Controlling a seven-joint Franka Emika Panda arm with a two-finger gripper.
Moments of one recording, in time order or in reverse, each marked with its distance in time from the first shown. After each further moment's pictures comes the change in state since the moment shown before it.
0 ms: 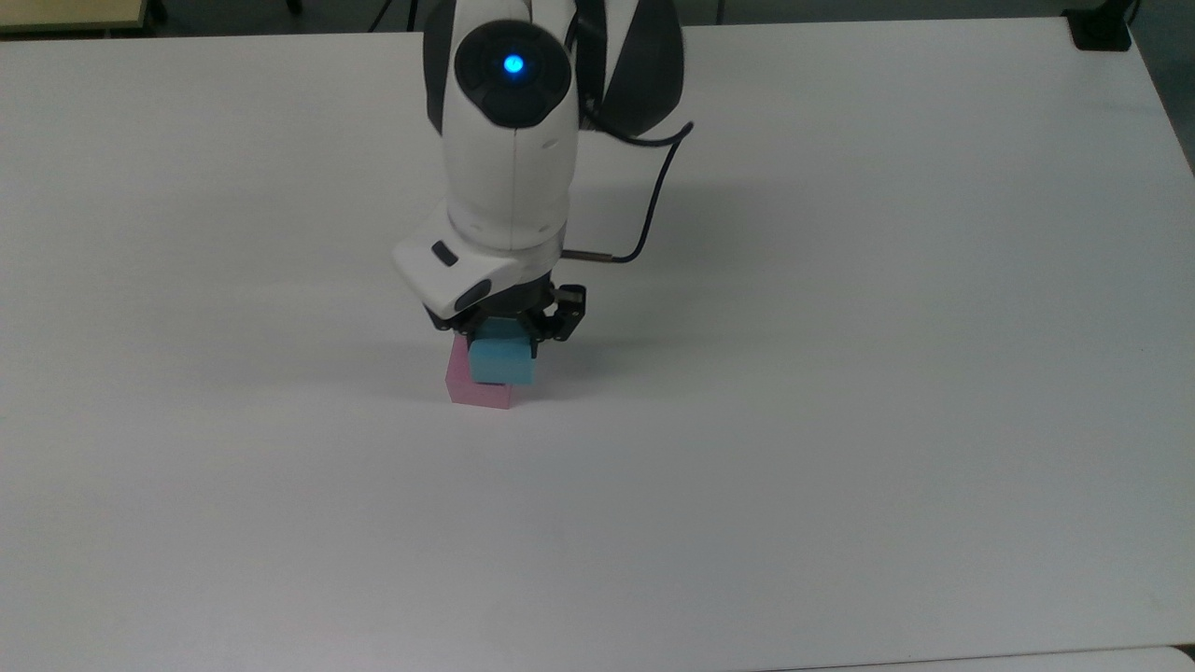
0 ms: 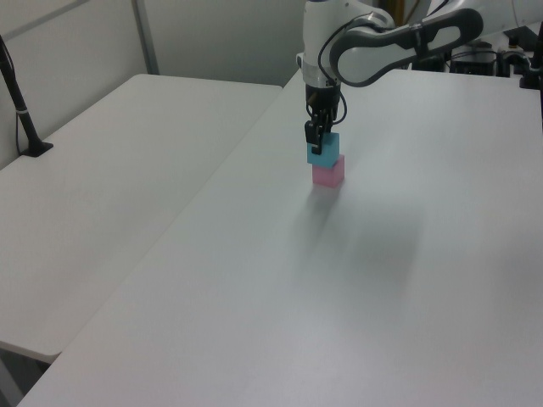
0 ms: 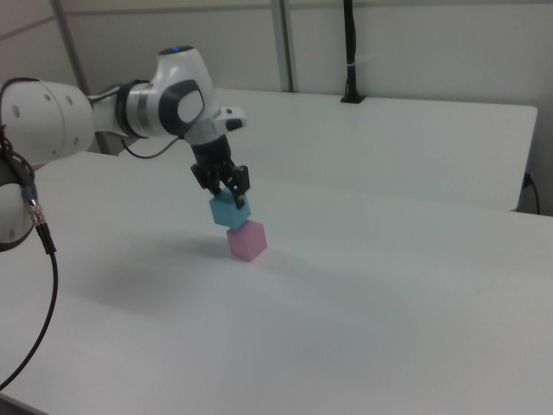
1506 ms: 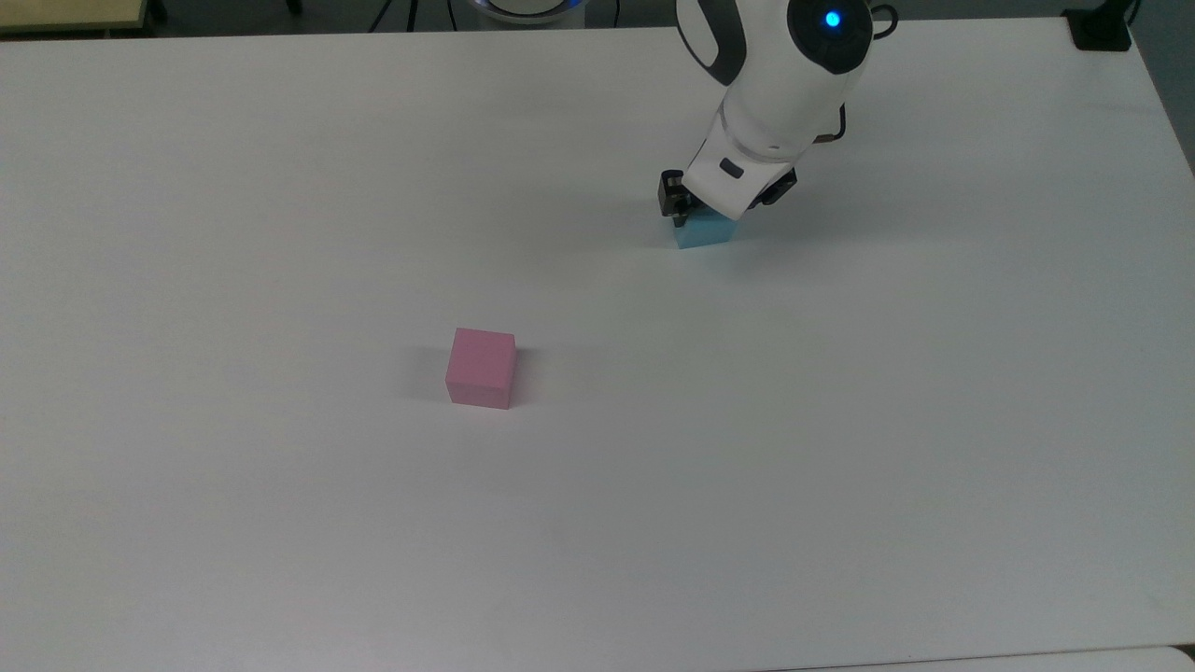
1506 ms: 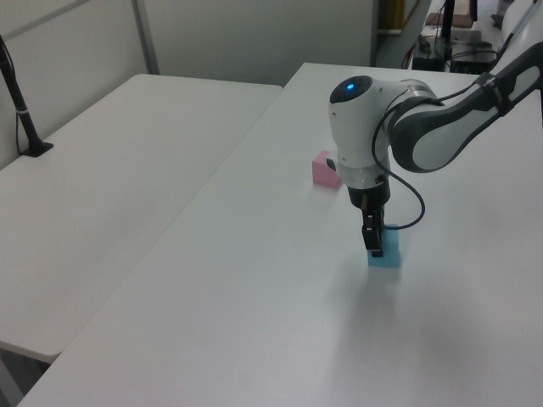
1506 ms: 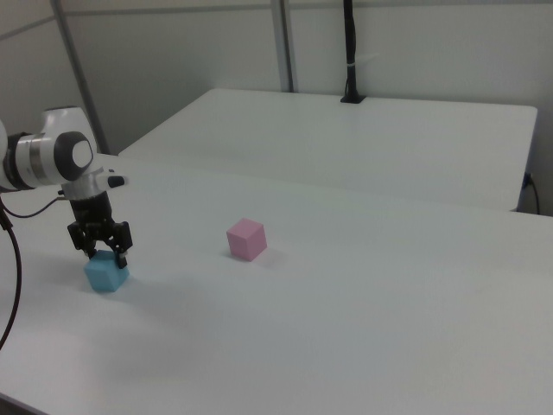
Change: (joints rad) arm 0.184 -0.193 0.216 -0.476 -0.038 0.010 0.177
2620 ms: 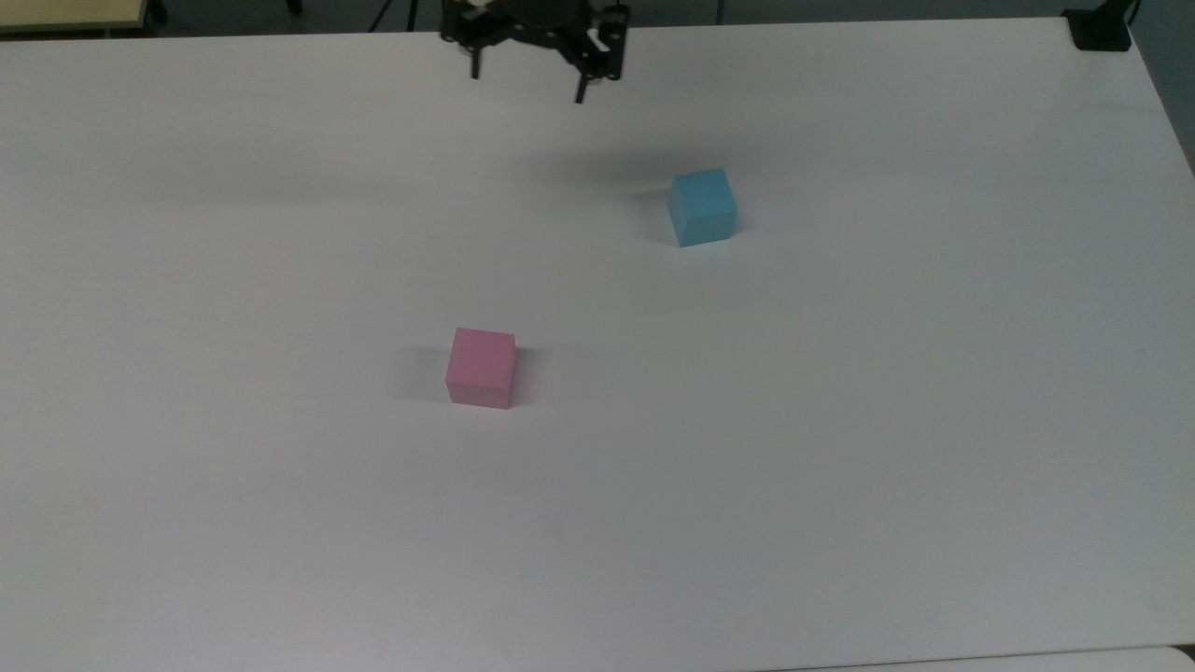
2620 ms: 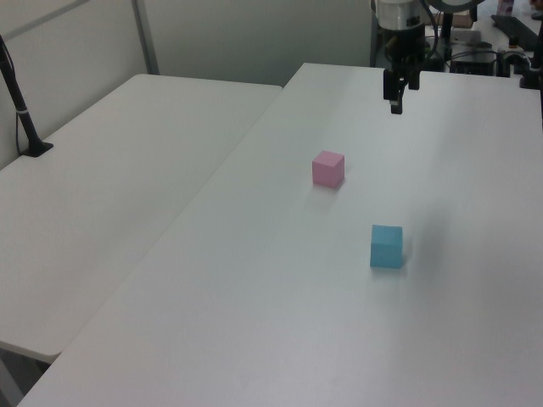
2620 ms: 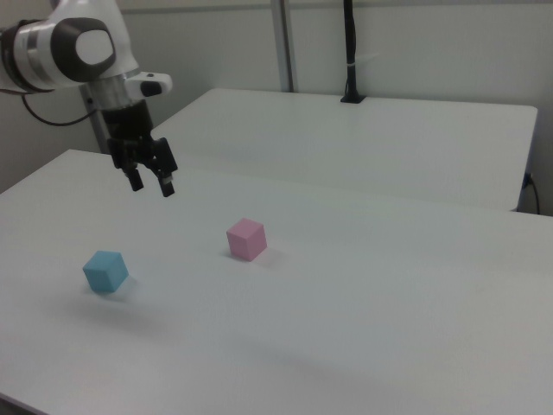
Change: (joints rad) arm -0.296 -0.332 -0.015 0.107 -0.033 -0.336 -0.003
